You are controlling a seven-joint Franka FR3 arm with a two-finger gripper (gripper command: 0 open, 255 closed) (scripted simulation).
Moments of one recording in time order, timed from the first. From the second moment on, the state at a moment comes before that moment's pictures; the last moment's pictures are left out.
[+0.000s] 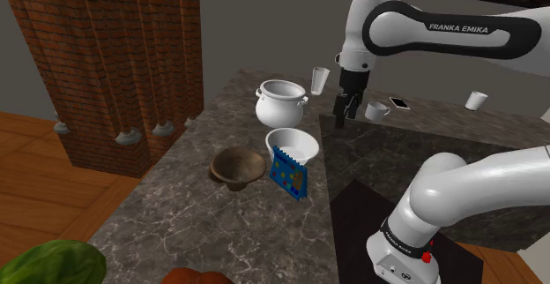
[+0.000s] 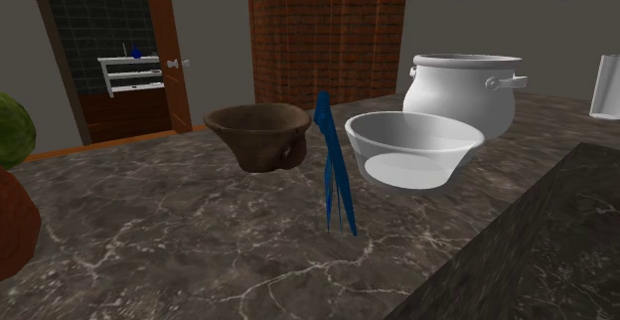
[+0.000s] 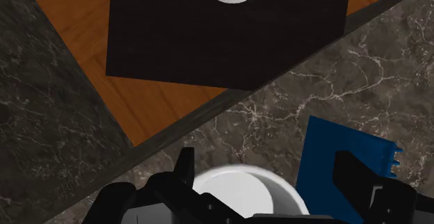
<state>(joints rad) 0.02 -0.76 0.04 -2.44 0.04 1.54 -0.04</state>
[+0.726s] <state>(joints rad) 0.07 -0.67 0.30 -2.51 0.12 1.80 0.25</state>
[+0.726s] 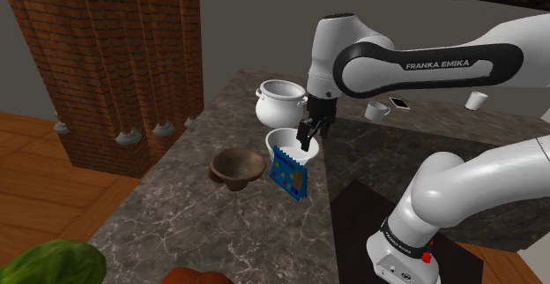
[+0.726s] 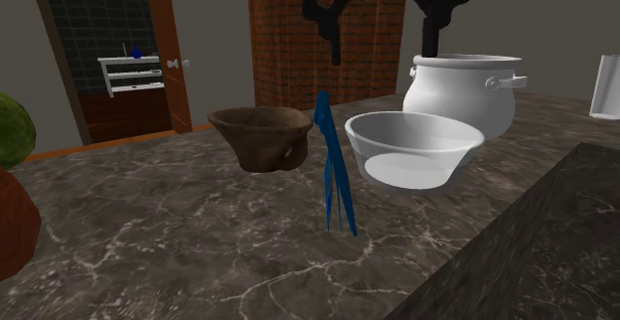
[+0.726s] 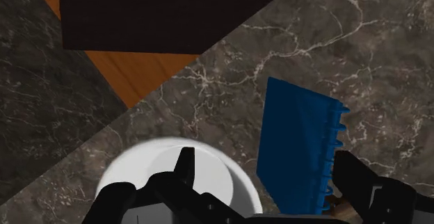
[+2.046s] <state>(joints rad) 0.04 -0.47 0.49 -2.55 0.09 2.09 0.47</state>
